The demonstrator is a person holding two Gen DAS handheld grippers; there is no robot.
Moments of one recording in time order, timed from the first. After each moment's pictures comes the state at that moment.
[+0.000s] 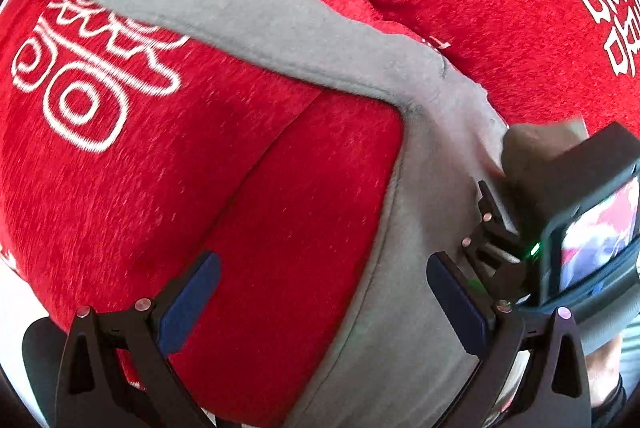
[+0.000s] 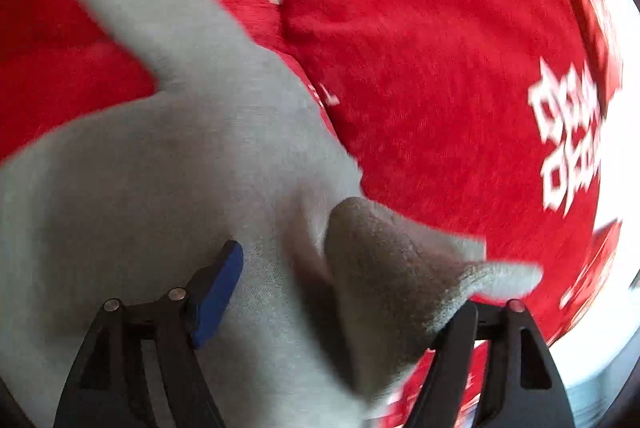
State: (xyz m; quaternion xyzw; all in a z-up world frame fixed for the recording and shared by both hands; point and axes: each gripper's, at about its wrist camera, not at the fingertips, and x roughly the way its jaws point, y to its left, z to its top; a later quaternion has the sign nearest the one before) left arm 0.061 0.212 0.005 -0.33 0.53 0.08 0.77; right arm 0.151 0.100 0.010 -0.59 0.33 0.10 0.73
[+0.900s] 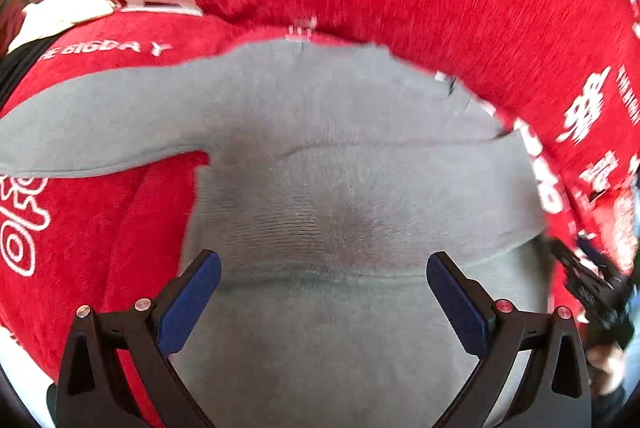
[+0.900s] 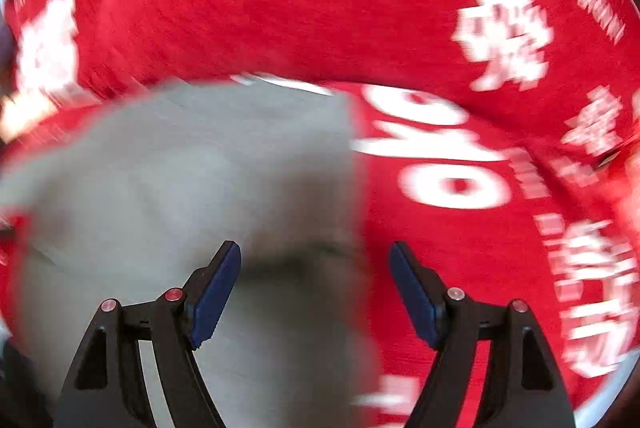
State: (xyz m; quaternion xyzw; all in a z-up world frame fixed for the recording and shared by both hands) left arm 0.166 0.082 0.043 -0.17 0.56 0.02 0.81; right arm 0.188 -0.242 0.077 -0.10 0.52 0.02 0.85
